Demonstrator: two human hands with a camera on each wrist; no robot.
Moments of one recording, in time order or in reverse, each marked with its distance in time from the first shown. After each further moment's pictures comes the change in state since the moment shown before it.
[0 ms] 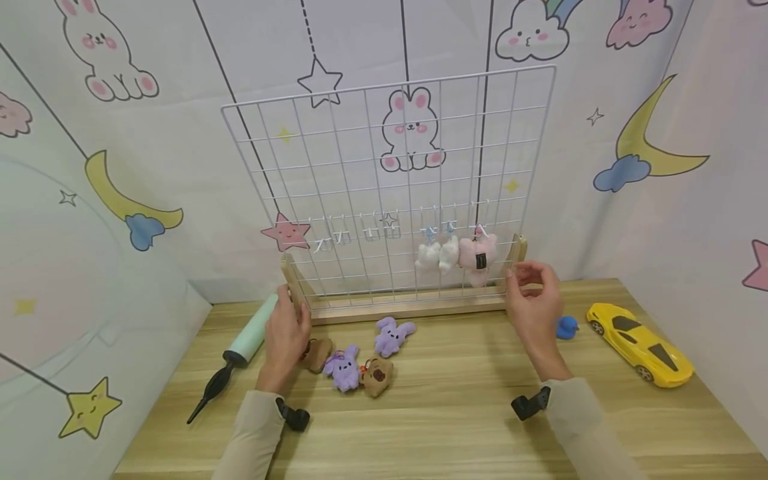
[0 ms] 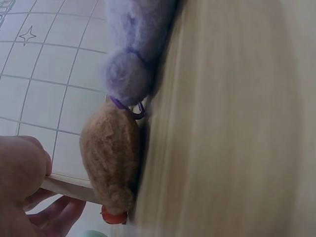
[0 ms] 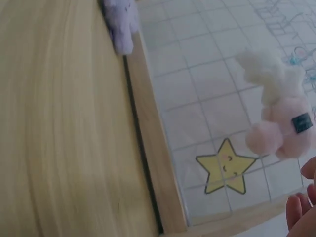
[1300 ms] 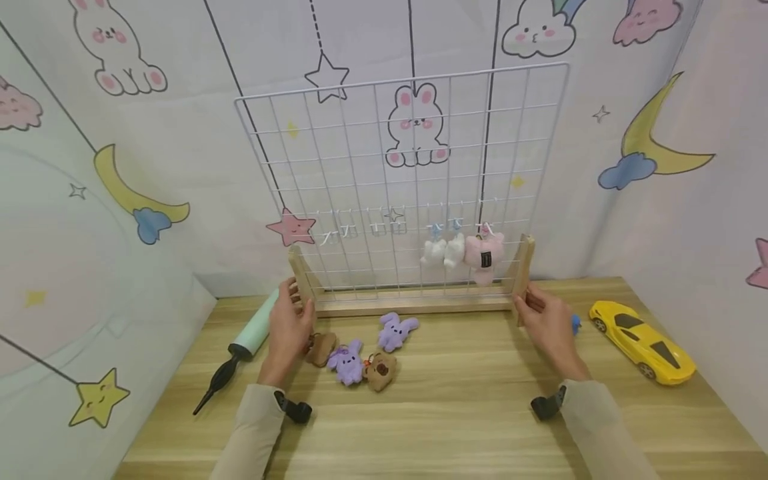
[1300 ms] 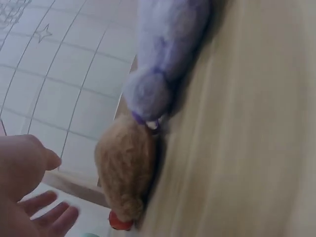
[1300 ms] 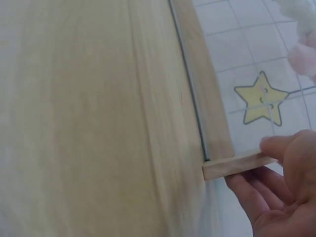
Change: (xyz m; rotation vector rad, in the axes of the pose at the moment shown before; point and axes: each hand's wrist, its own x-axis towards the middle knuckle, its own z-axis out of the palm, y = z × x) left_hand 0.002 0.035 -0.034 -0.176 -0.107 -0.179; right_hand -0.005 0.061 -0.037 -0.312 -0.436 0.120
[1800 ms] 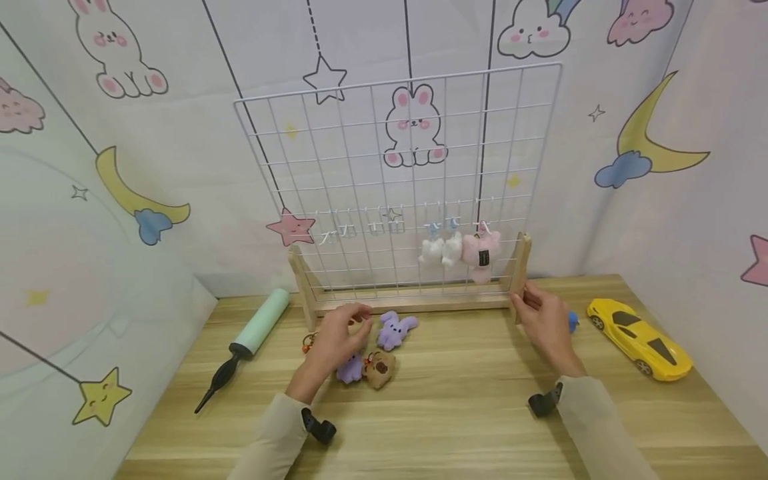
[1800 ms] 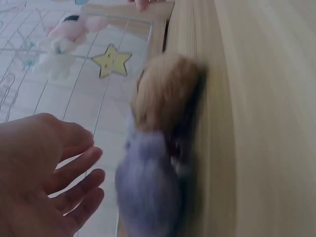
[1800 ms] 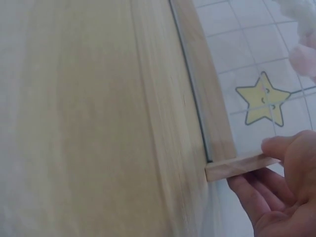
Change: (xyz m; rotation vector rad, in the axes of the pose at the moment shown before) left_hand -0.040 0.078 0.023 -0.026 -0.413 0.309; right_hand 0.002 0.002 0.001 -0.025 0.017 -0.019
